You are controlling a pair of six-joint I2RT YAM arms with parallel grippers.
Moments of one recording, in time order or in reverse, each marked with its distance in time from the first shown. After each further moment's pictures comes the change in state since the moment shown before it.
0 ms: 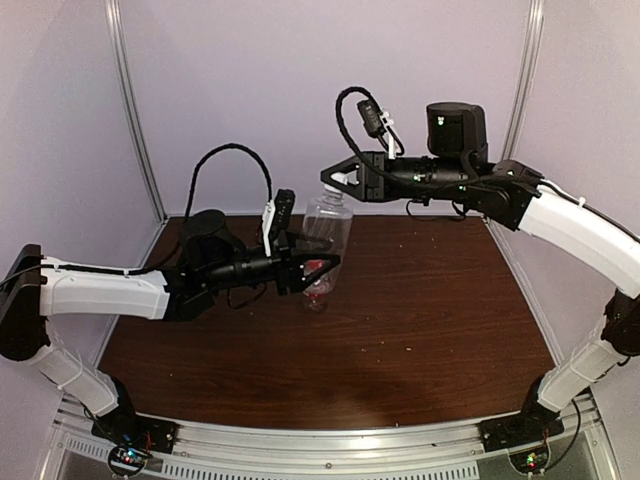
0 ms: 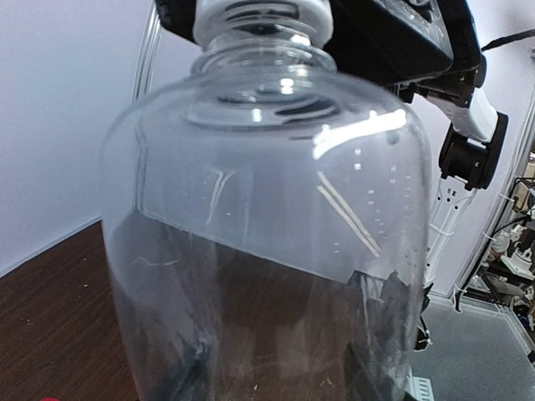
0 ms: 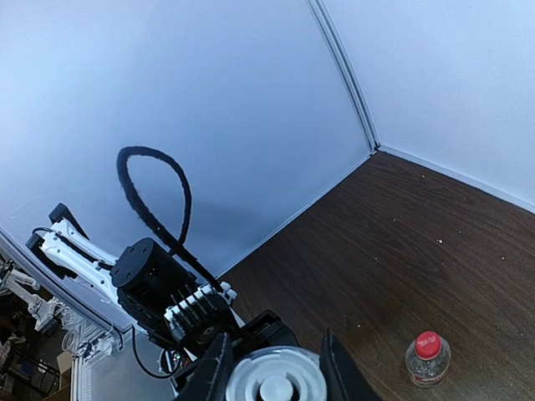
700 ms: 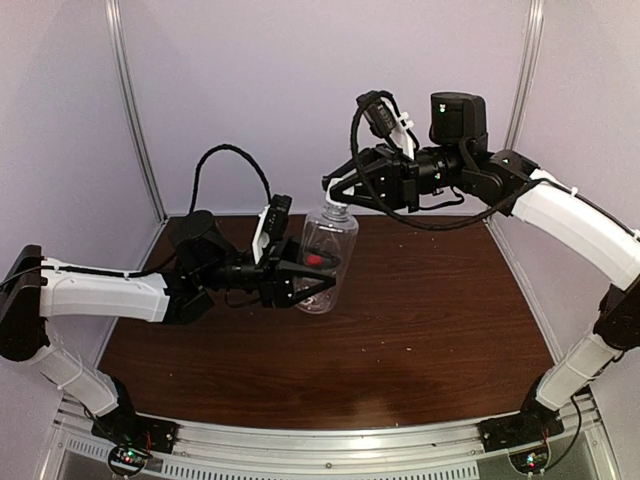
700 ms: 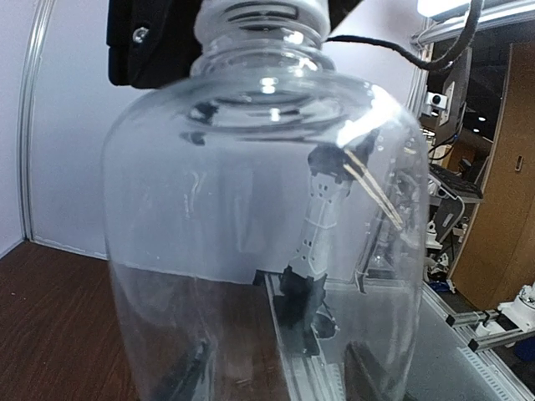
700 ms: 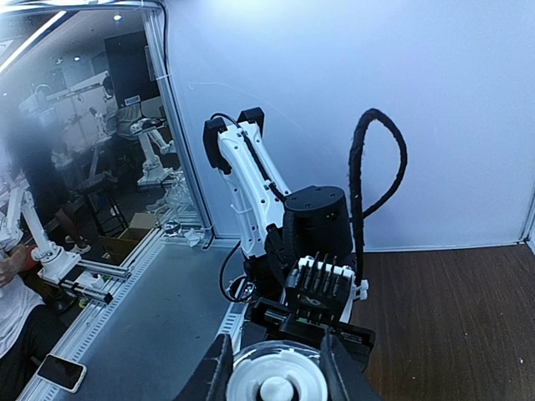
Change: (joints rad) left arm -0.007 -0.003 -0.017 0.158 0.330 -0.088; right arm -0.096 0.049 0.064 0.027 -0.725 -0.399
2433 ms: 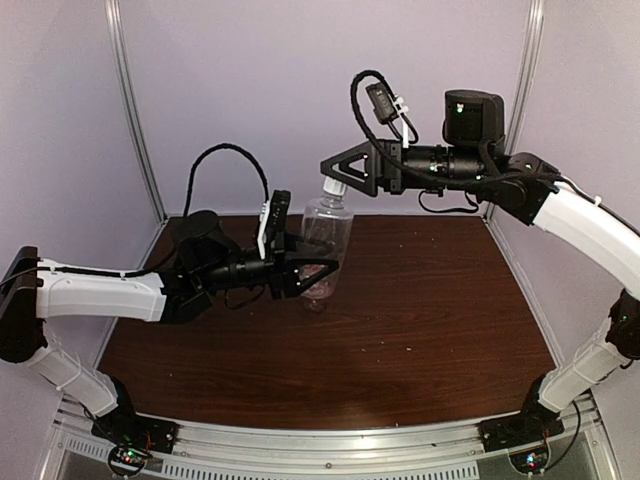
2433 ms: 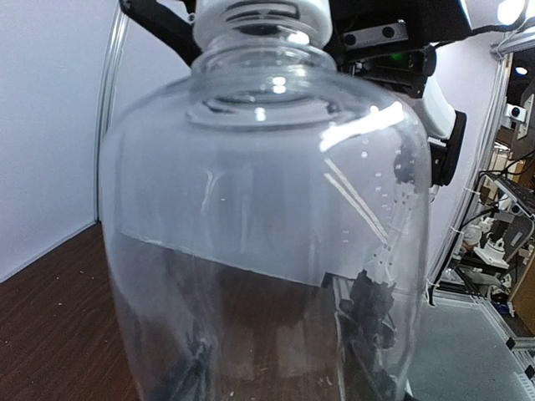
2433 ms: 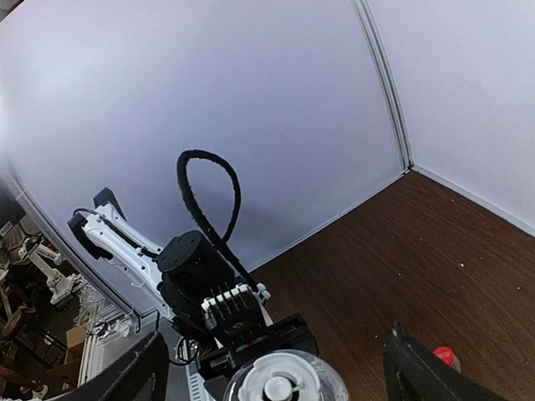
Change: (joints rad) left arm 0.001 -0.018 -0.002 -0.104 -0.231 0.077; right arm 0.070 -0.087 -0.036 -0.031 0.585 0.335
